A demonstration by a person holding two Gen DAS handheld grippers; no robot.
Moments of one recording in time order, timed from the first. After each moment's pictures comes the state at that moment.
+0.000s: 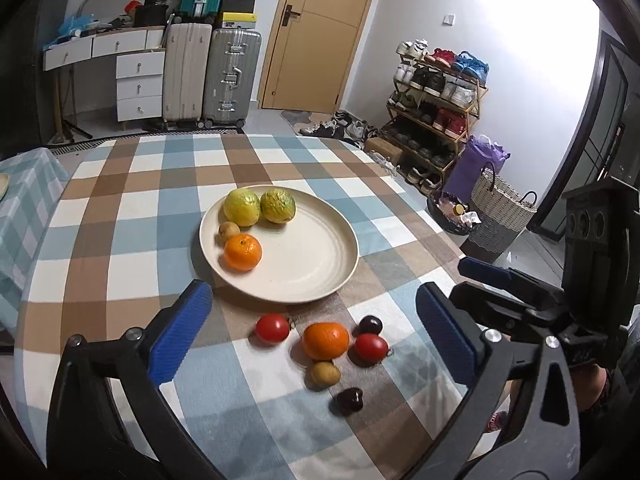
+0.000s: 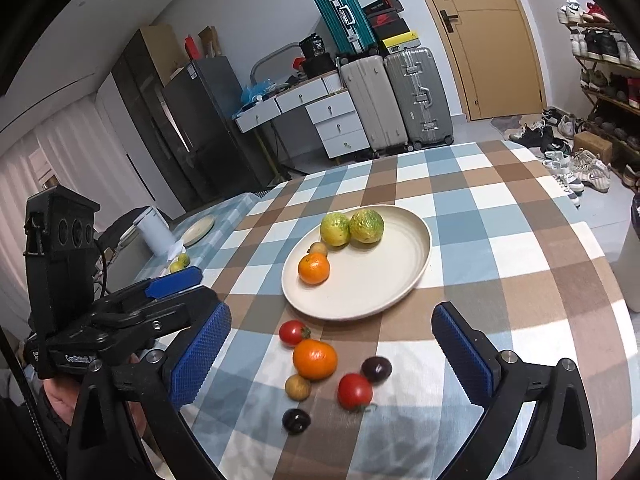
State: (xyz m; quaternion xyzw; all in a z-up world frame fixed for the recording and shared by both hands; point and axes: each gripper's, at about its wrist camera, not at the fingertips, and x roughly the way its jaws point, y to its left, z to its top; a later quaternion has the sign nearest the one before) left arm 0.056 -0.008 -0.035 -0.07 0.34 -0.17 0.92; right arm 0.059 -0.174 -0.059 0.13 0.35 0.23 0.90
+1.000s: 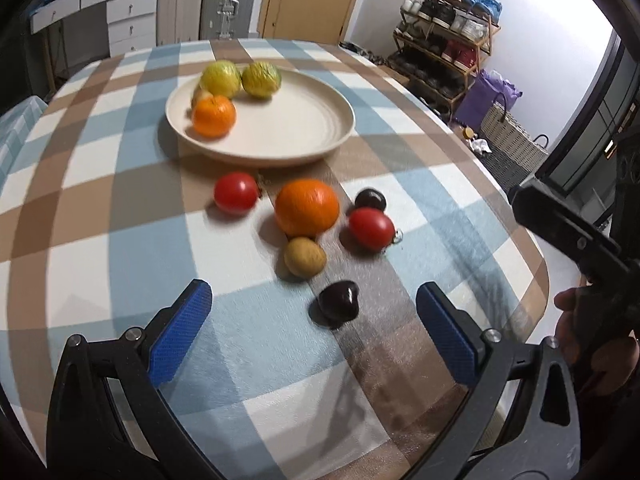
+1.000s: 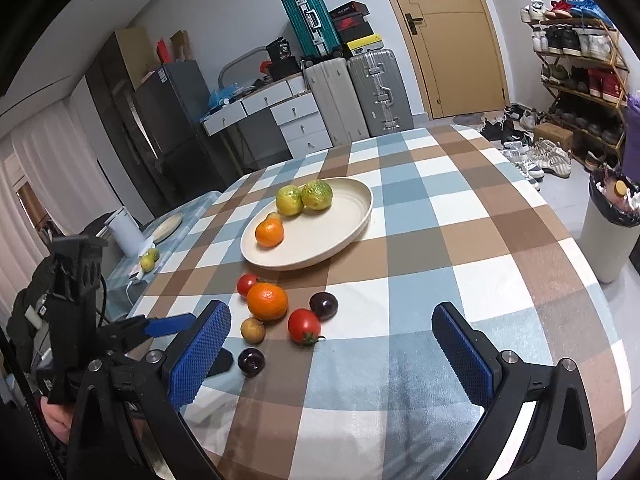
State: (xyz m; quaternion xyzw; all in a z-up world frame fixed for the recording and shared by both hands) left arm 0.044 -0.047 -0.134 -0.05 0.46 -0.18 0.87; right arm 0.011 -0.204 -0.090 0.12 0.35 0.16 0.91
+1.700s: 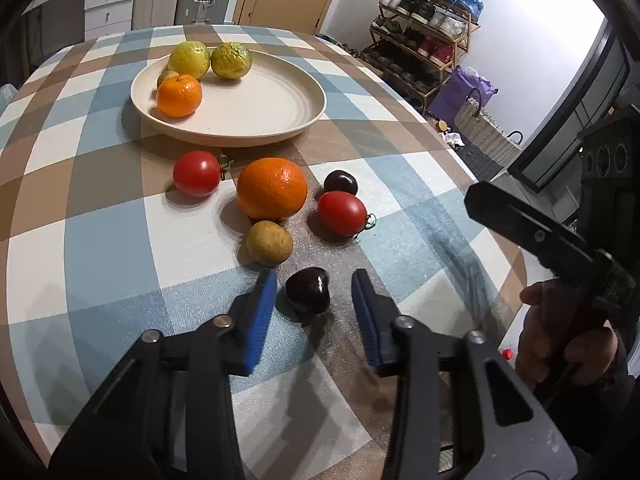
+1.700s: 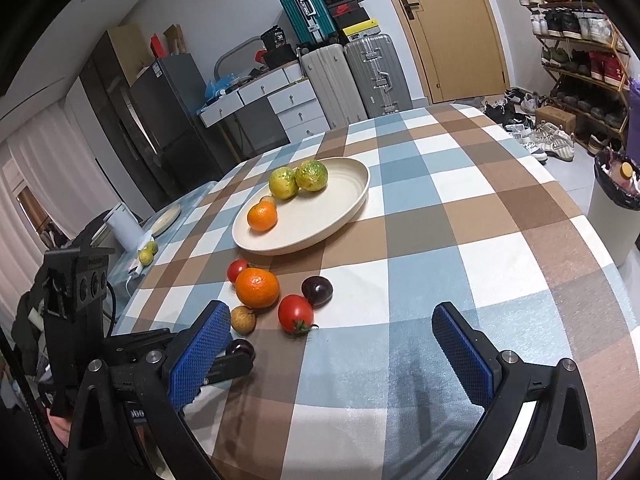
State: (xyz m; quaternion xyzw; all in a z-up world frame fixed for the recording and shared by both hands) left arm 0.044 -0.052 -0.147 -0.07 0.47 -0.23 0.85; right arm 0.019 -0.204 -0.109 0.13 0.37 0.17 0.90
